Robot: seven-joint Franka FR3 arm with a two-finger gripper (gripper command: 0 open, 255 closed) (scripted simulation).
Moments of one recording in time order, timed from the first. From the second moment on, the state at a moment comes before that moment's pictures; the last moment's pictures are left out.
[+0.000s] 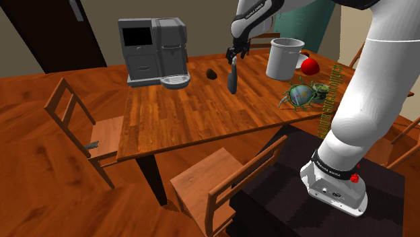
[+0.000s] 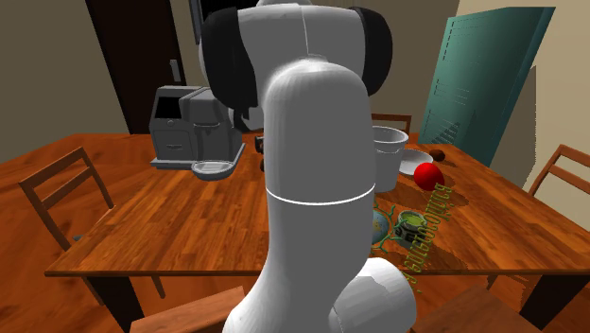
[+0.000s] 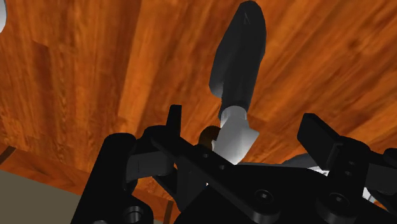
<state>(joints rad) -0.15 0.17 -0.21 -1.99 -0.11 2.49 -0.08</state>
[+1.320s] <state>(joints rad) -0.15 0.17 -0.21 -1.98 -0.11 2.48 -0.08</state>
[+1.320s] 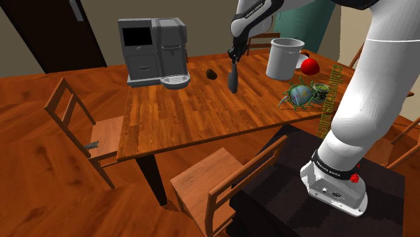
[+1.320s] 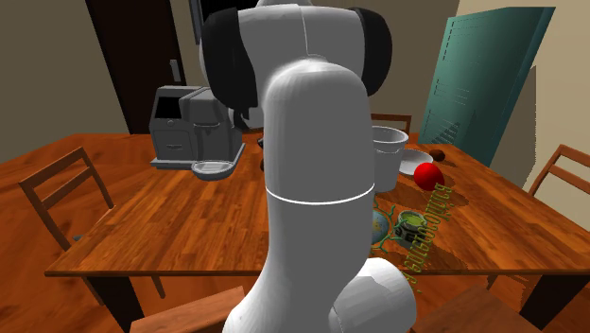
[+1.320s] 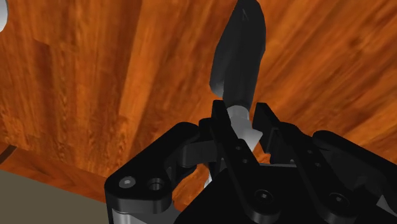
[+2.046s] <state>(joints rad) -0.15 0.13 -0.21 -1.89 -0.10 2.34 -0.10</state>
